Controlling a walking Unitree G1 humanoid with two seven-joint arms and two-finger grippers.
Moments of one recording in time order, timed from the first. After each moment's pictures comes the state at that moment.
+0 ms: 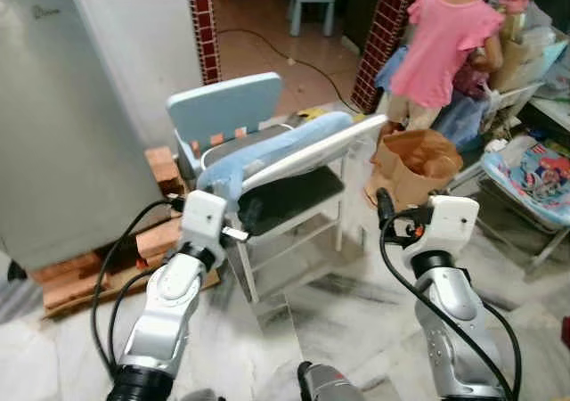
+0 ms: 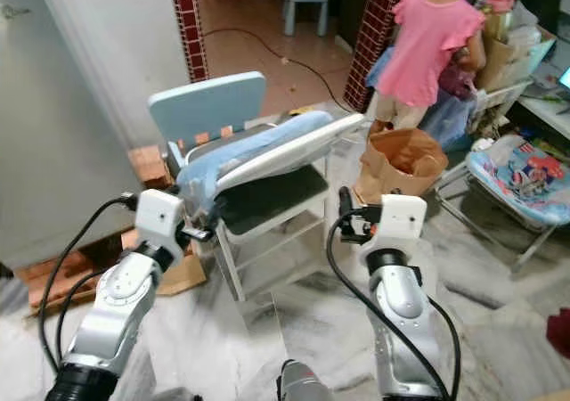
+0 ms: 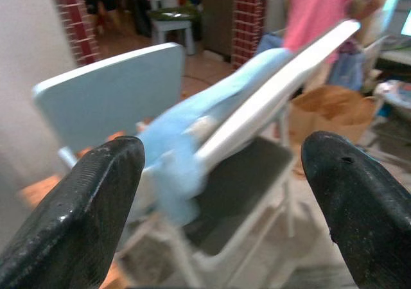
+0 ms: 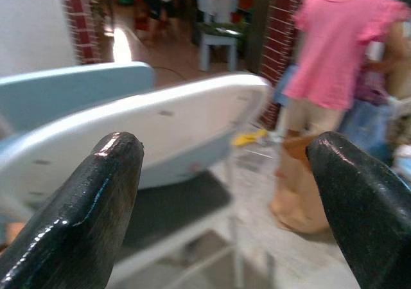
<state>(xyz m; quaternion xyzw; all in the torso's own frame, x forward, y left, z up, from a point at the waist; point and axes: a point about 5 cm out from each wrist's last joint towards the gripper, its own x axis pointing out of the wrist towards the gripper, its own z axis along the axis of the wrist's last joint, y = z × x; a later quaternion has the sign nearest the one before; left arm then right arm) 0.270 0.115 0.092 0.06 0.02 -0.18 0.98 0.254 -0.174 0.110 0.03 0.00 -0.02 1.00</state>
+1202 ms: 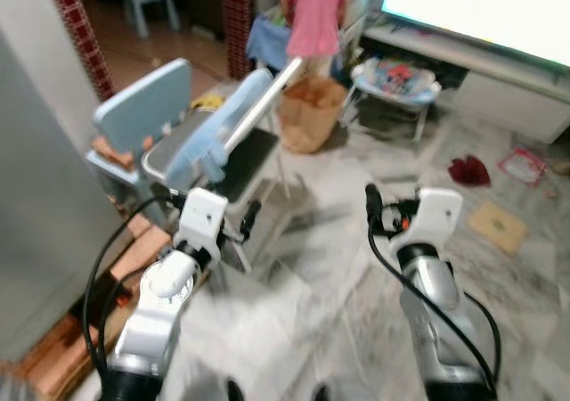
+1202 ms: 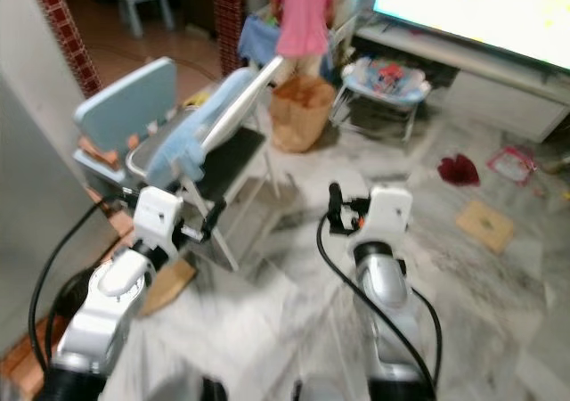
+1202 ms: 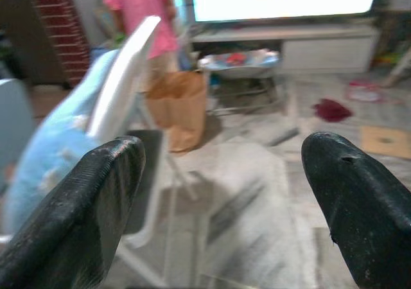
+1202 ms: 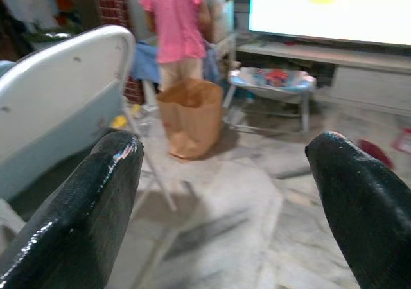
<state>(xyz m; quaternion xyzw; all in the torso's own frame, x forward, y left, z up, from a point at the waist) 0.266 0.108 0.093 0.07 0.02 -0.21 0.97 0.262 -0.173 0.100 0.04 0.02 -0.04 1.00</state>
